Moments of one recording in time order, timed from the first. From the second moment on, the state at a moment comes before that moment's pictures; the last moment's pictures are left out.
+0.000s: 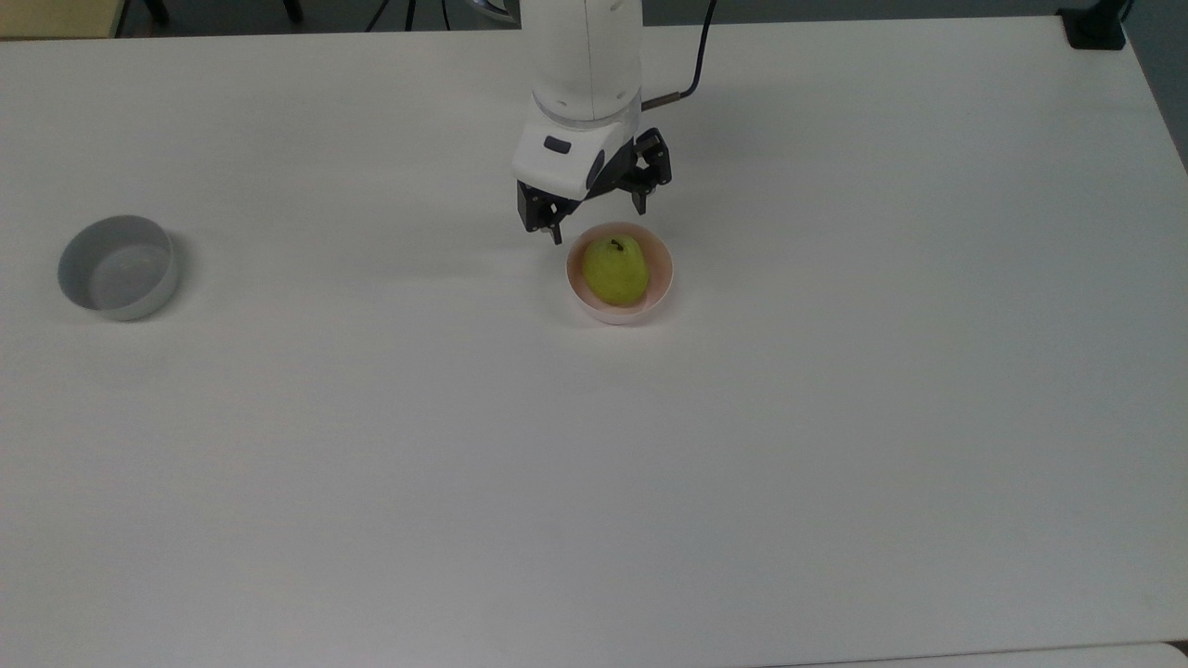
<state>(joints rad) 0.10 0.19 0.09 -1.92 0.04 2.12 -0.23</state>
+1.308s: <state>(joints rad) 0.13 0.26 0.09 -1.95 0.04 2.27 -0.23</state>
